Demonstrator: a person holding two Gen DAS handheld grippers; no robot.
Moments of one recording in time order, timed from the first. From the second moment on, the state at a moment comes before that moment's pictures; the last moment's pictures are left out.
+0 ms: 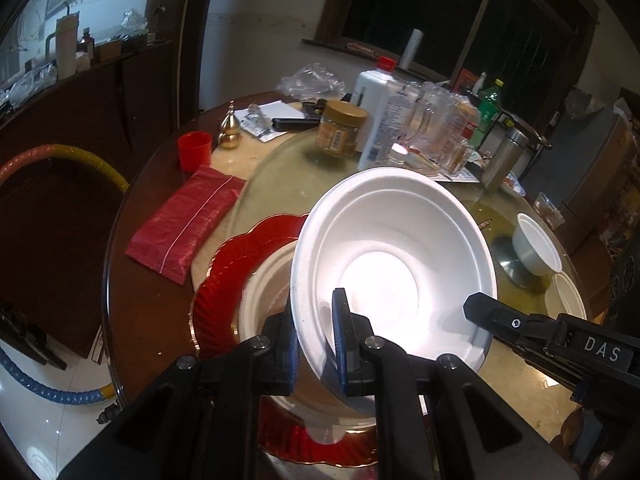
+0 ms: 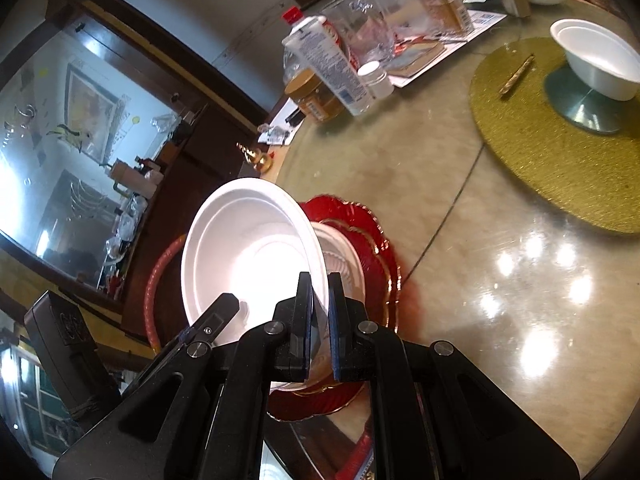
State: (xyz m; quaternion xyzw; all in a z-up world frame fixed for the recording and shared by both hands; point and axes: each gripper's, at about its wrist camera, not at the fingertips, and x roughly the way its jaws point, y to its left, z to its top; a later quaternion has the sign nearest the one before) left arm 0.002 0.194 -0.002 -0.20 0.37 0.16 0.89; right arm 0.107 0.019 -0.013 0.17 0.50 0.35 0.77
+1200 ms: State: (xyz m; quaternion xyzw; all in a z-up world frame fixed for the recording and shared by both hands) left arm -0.006 0.207 -0.022 -0.21 0.38 0.18 0.88; right arm 0.110 0.047 -0.035 0.14 0.53 0.35 0.76
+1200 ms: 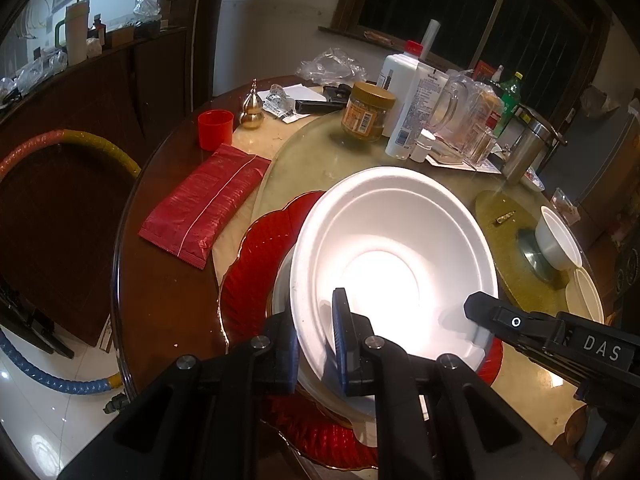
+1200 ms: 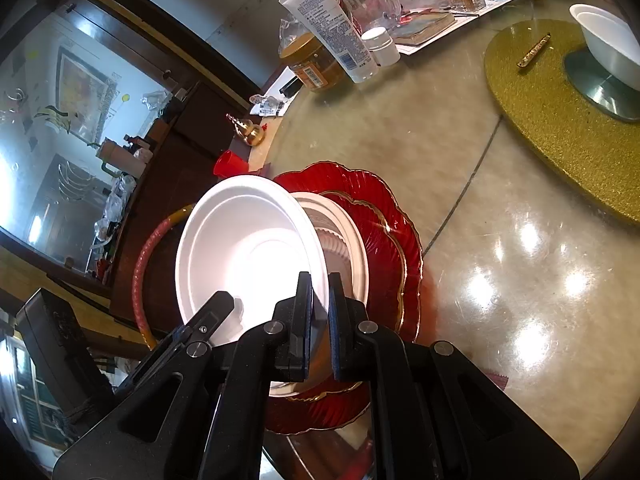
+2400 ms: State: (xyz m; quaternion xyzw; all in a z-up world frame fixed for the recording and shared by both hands) left arm -0.003 0.204 -0.018 -0.20 0.38 0.18 0.89; right arm 0.108 0.037 -0.030 0.16 0.52 0.36 0.76
